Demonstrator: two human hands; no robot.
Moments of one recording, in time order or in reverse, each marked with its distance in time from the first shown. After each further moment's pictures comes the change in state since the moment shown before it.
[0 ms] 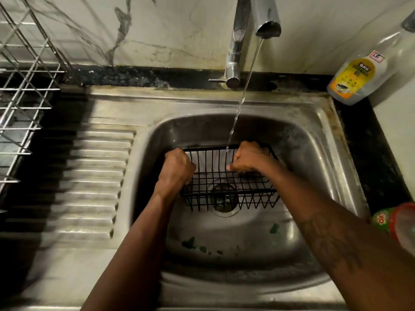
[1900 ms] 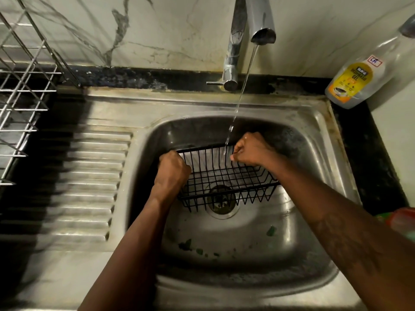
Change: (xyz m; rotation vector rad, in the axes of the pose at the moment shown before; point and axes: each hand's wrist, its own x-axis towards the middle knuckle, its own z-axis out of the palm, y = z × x) left_hand 0.009 -0.015 0.008 -0.306 0.227 0.036; right_hand 0.008 0.017 -0.022 0.175 0.157 -0.125
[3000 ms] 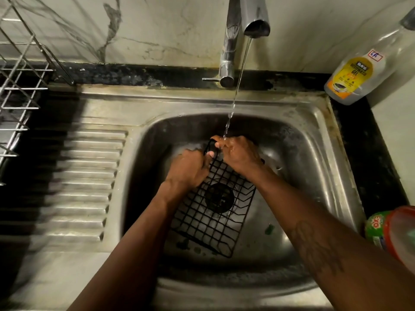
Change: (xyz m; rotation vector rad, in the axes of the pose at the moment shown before) left_hand 0.001 0.012 0.033 0.535 -0.143 0.536; right_hand -0.021 -0.021 0.027 -0.027 0.267 -0.304
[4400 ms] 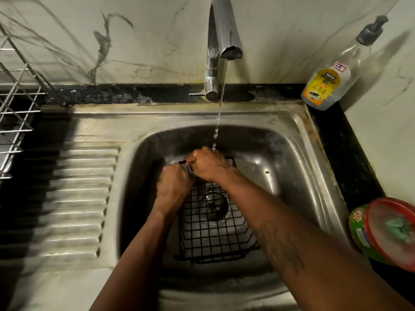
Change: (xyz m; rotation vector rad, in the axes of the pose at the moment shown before) left_hand -0.013 0.001 -0.013 -0.122 0.032 -0.339; right_hand 0.015 -0.055 0.005 -0.114 -0.312 -0.069
